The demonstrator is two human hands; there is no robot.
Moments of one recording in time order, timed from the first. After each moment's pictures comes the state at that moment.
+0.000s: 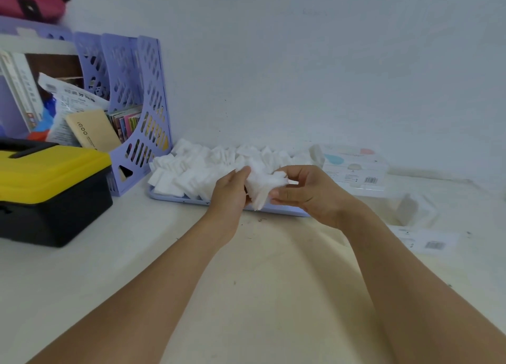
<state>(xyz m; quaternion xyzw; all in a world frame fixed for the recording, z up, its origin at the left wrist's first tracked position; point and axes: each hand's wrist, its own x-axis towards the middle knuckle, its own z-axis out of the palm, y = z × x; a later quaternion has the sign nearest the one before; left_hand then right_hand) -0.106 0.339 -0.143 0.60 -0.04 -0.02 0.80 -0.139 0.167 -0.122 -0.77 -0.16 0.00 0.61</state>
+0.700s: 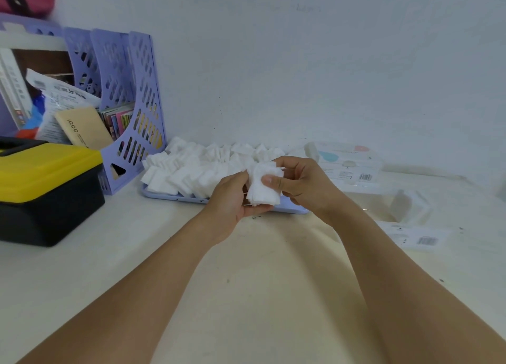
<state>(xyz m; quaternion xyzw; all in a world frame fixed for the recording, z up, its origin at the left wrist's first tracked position) -0.120 0.339 -0.136 0.58 -0.08 -0.13 0.80 -0.138 0.172 -0.119 -0.78 -0.13 -0.08 0.60</state>
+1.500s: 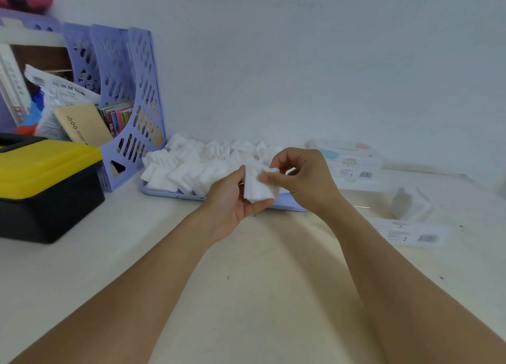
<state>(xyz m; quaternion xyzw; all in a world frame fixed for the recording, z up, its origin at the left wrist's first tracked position) -0.117 0.344 -0.139 0.50 -0.03 -0.19 0.85 -0.129 0.178 -0.125 -0.81 -0.15 -0.24 0.51</state>
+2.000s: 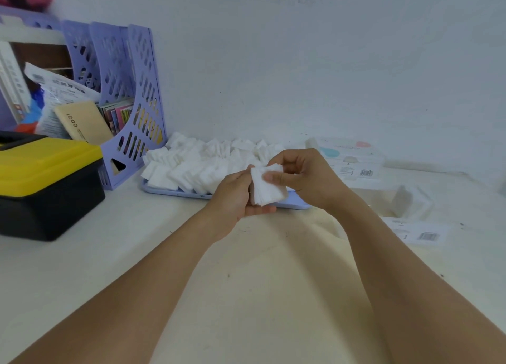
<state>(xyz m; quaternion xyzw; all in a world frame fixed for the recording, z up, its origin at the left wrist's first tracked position) -0.121 0.337 -0.140 0.62 -0.08 -0.14 0.77 -0.135 0.169 -0.116 -0.83 -0.16 -0.14 0.51</state>
